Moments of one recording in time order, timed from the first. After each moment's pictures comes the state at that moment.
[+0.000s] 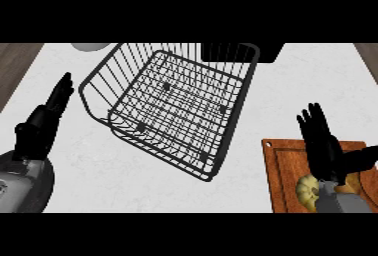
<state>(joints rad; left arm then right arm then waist) -0.22 0.57 -0.22 -1.46 0.16 0.26 0.01 -0.08 -0.25 0.06 -1.34 -0.48 -0.17 -0.16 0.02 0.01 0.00</state>
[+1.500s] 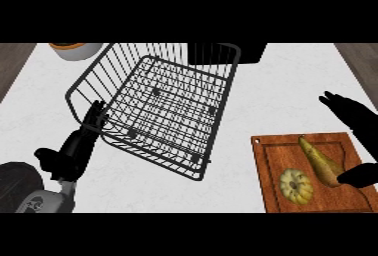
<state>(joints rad) -0.11 0.36 -0.22 -1.37 0.29 0.10 -0.15 -0.17 -0.97 0.37 -1.66 0.37 0.01 0.16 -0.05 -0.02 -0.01</state>
